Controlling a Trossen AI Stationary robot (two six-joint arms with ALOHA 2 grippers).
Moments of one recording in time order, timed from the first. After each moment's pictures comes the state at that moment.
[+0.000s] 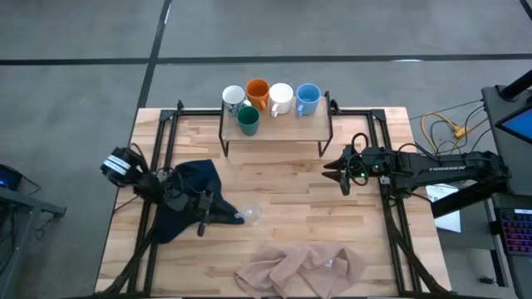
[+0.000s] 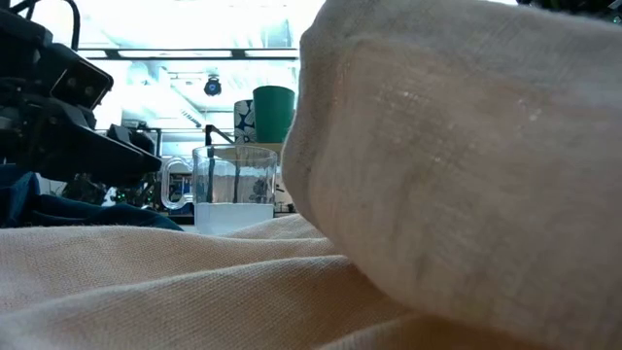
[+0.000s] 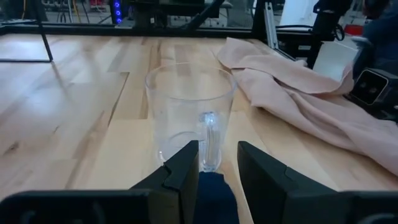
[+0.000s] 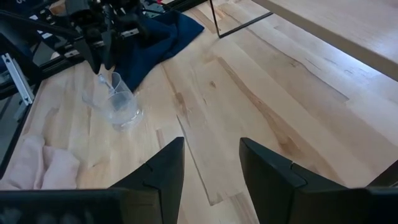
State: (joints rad) left arm -0.47 1.69 0.01 1.50 -0.30 -0.15; right arm -0.06 0.70 0.40 -0.16 0.07 0.39
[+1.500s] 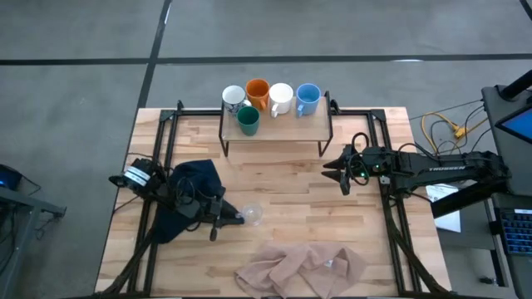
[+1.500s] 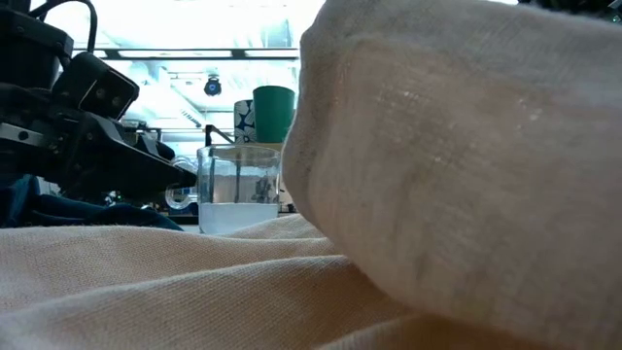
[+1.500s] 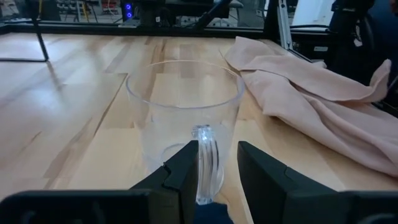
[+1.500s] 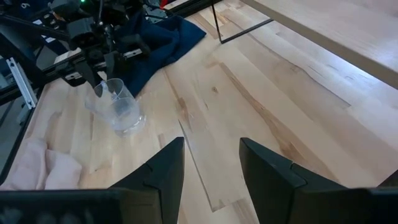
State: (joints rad) left arm -0.46 1.90 0.17 1.57 -0.34 -0.15; right arm -0.06 0.70 0.40 -0.14 0.07 0.39
